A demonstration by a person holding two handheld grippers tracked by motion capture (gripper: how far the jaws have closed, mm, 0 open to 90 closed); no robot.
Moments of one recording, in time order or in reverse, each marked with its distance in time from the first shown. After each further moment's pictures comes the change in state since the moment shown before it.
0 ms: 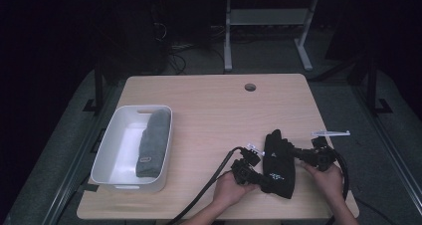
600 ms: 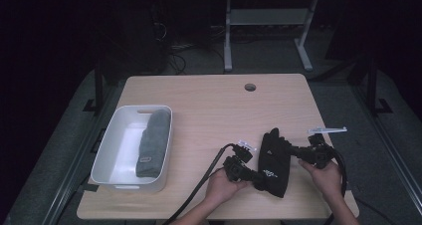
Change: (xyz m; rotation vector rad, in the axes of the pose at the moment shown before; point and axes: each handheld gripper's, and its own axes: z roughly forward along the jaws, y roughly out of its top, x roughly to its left) left arm 0.008 -0.004 -0.023 -0.025 0.007 -0.003; right arm 0.014 0.011 -0.002 0.018 0.006 -0.032
